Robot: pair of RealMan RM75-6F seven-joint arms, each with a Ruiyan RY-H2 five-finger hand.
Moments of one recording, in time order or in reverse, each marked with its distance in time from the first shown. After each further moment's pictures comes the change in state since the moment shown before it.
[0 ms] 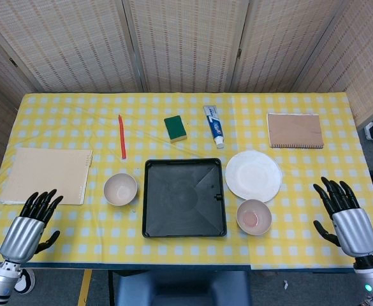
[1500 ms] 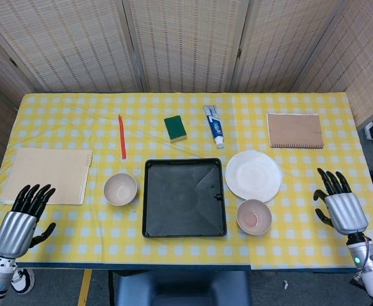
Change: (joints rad) left arm -0.009 -0.030 -0.037 0.081 -0.008 0.069 -0.078; right arm 0.123 -0.140 0.042 0.300 0.118 -0.229 -0.002
